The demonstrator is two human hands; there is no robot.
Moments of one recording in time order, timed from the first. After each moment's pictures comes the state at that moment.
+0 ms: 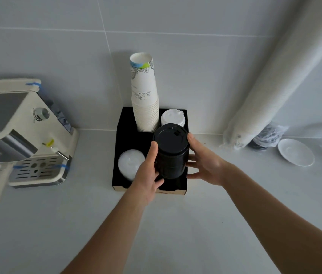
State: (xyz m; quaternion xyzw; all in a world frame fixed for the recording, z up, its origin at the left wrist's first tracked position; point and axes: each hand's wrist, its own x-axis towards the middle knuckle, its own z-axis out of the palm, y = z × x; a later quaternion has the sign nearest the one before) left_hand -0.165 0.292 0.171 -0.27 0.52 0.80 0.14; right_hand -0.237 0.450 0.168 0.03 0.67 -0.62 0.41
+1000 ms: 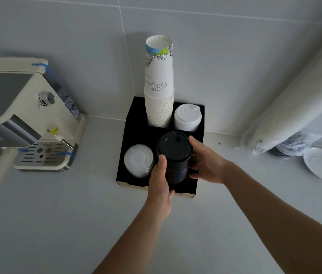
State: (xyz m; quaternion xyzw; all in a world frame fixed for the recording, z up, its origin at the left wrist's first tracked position) left_hand -0.174 0.313 0.116 -0.40 0.42 0.81 0.05; right_hand -0.283 0.428 0.123 0.05 0.62 -0.61 0.50
